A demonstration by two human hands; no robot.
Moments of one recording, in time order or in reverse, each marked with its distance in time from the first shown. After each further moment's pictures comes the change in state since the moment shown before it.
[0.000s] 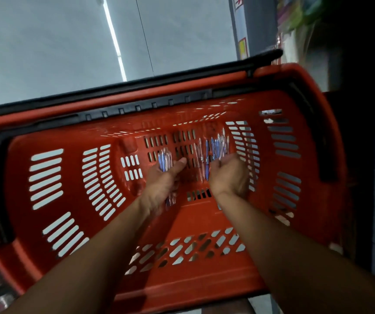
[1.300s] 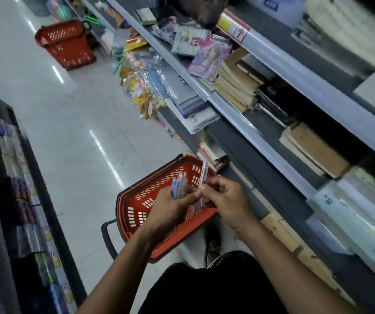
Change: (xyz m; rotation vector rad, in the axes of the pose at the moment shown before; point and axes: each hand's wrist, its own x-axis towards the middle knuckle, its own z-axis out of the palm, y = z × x) left_hand -0.533 0.155 0.028 0.551 -0.548 0.593; right_hand -0.414 0.061 -0.369 1.142 -0.085 -0.454
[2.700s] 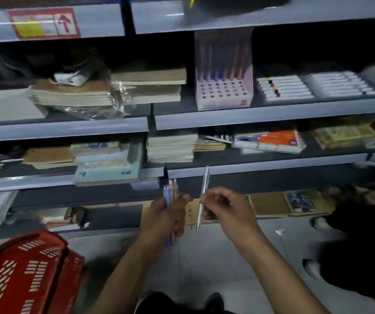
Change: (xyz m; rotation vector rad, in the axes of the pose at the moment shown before) left_hand -0.235 -0.099 0.498 0.210 -0.717 -0.082; right_hand -0.532 0.125 -0.299 0.435 0.998 -0.070
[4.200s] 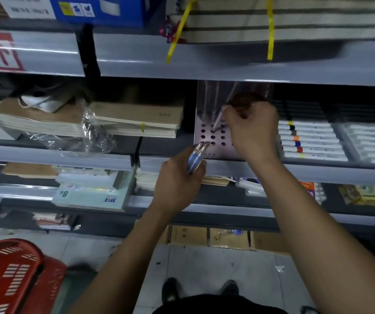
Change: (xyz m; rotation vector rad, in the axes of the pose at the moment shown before) left_hand 0.178 0.126 0.081 0.695 0.293 0.633; right_hand 0.263 -0.179 -0.033 -0.382 0.280 -0.545
